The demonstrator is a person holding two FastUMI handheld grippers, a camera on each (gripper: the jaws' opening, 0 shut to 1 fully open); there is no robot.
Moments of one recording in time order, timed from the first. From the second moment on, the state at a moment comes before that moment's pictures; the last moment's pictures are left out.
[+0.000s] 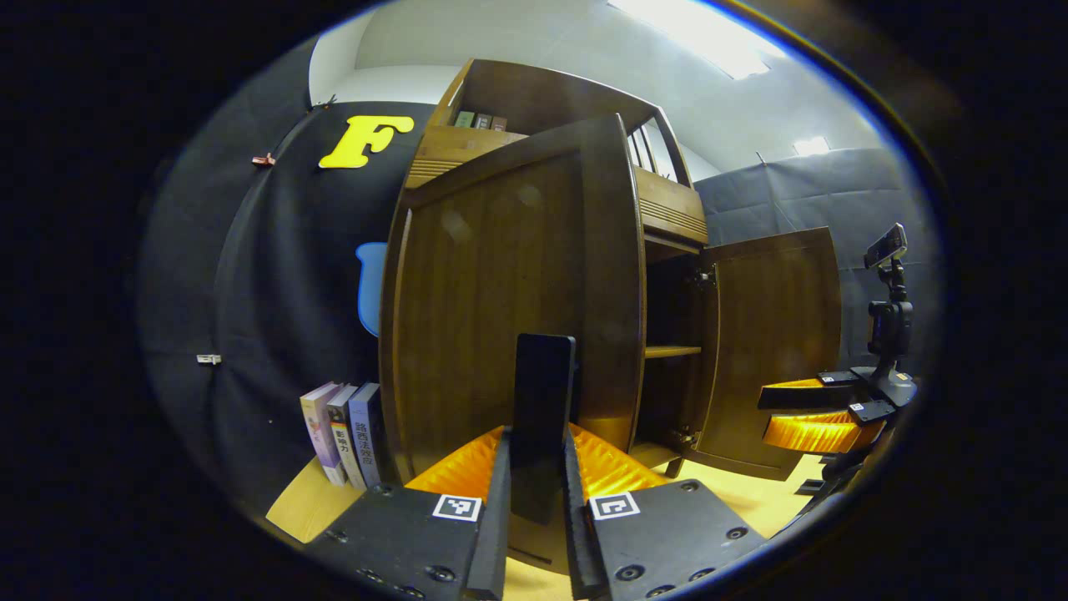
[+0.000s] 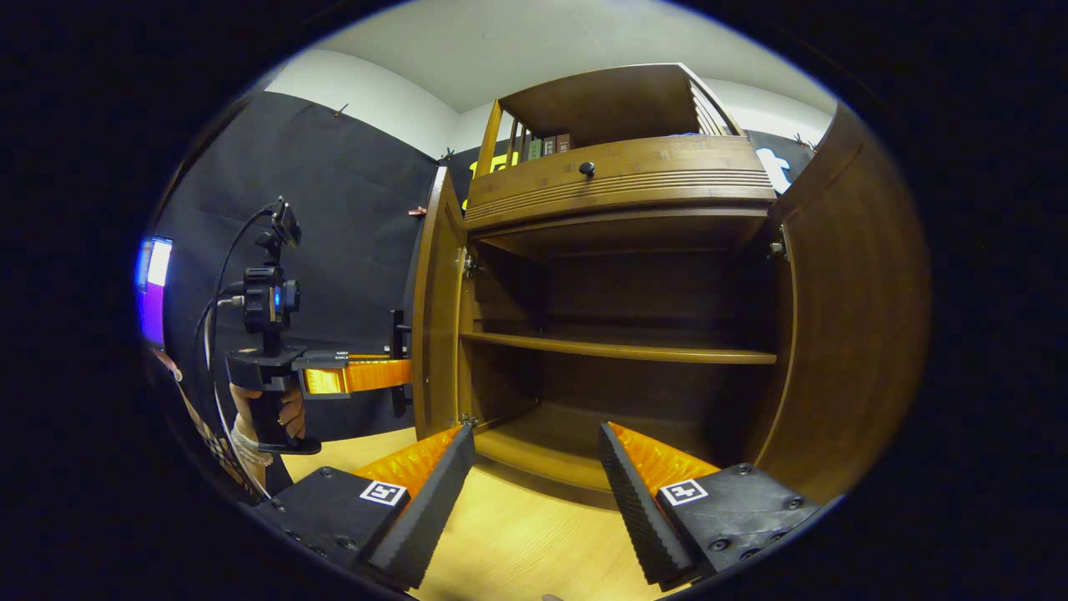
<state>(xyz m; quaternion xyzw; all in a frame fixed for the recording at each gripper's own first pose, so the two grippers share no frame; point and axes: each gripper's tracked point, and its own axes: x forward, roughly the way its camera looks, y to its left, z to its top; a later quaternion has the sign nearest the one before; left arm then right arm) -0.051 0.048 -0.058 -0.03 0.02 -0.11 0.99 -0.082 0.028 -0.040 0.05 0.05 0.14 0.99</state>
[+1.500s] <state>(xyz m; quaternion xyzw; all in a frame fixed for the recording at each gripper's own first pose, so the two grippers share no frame) -0.161 0.146 -0.030 -0.02 0.01 0.04 1.00 -0.076 0.104 -0.038 0.05 0.03 0.23 0.97</state>
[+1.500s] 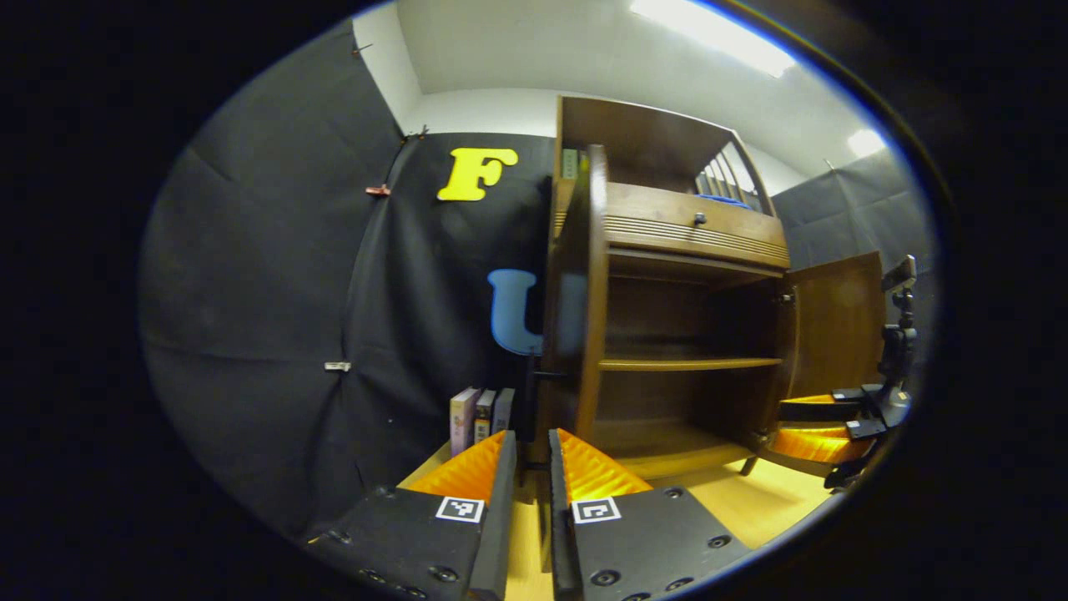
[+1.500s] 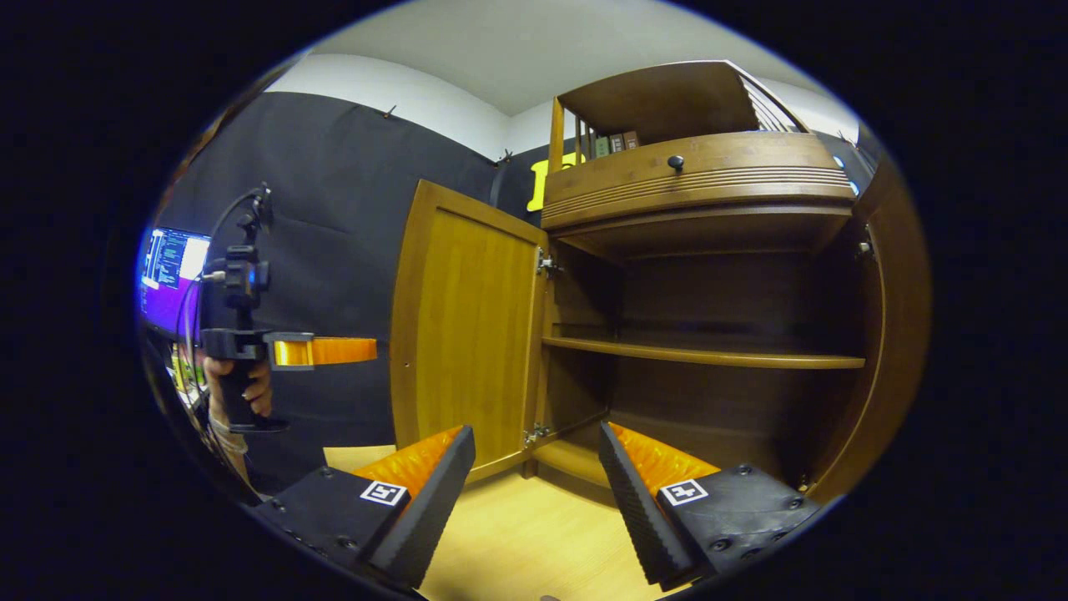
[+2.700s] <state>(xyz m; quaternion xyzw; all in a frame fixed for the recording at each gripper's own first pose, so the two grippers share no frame) -0.057 -0.030 -0.050 -0.01 0.02 -0.11 0.99 -0.067 0.008 -0.030 0.01 0.04 0.04 1.00</state>
